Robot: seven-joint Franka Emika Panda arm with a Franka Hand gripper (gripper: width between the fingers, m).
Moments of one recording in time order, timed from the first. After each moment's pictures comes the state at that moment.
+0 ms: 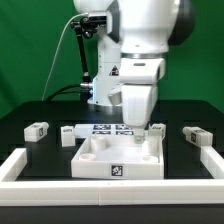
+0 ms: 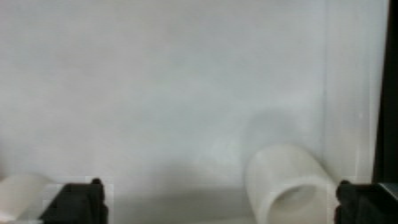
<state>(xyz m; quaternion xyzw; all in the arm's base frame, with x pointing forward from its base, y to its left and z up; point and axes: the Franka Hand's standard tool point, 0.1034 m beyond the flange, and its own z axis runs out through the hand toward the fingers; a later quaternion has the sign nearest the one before) 0.477 0.018 0.044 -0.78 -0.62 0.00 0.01</state>
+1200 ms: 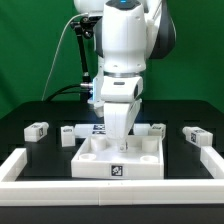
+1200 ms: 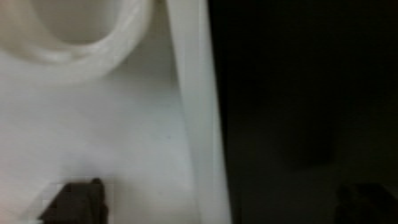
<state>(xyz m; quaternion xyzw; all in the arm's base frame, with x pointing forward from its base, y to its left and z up) 0.422 0.003 0.006 -0.79 -0.61 0.02 0.03</state>
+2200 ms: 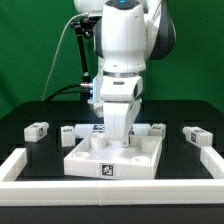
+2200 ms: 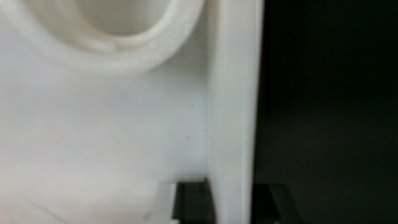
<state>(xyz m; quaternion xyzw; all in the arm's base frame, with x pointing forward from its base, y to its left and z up) 0.424 0.003 0.007 -0.79 -0.61 0.02 0.03</state>
